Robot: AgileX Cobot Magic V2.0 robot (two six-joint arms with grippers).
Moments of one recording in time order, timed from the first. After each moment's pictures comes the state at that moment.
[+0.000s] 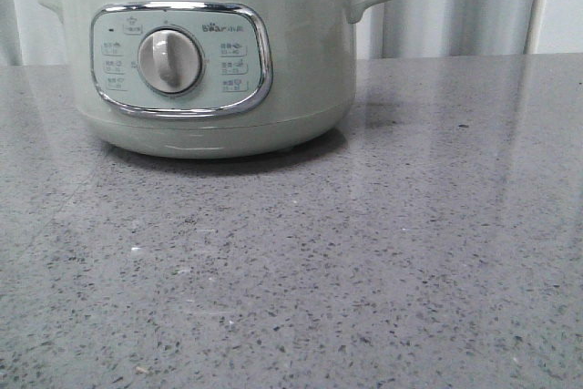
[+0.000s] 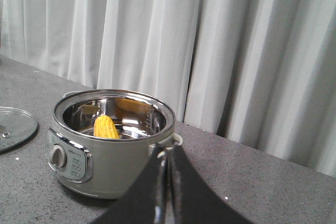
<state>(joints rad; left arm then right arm) -0.14 0.24 -0.38 -1.18 0.32 1.05 0.58 0.24 -0.75 -0.26 0.52 0.00</state>
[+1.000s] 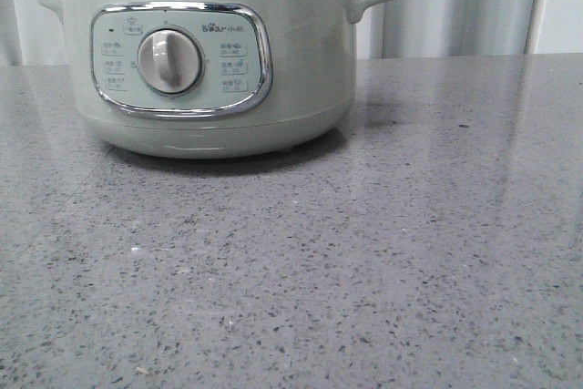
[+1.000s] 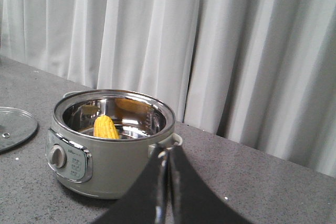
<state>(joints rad) -0.13 0.00 0.00 -0.31 0.01 0.45 0.58 0.24 -0.75 -0.26 0.52 0.00</state>
